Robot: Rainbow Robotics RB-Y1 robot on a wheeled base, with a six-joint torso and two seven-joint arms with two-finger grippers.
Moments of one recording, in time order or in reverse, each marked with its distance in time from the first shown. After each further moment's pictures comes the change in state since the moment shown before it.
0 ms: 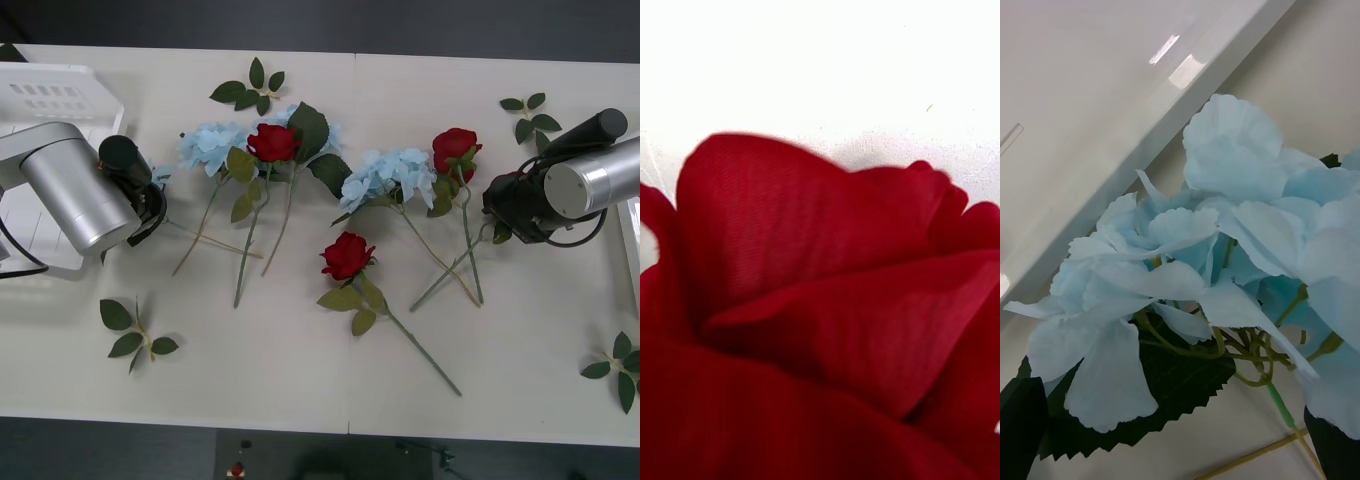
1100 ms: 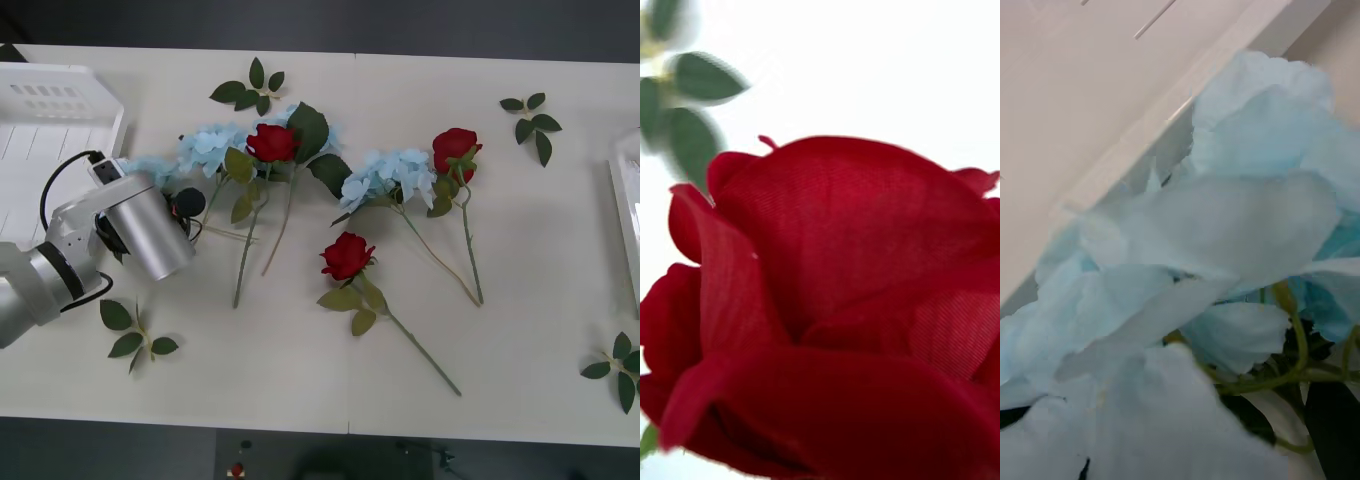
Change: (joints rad) right arm -0.046 -0.497 0.000 -0.041 -0.344 0.066 0.821; left arm 0.039 -0.307 0.022 0.352 -0.471 -0.022 0.000
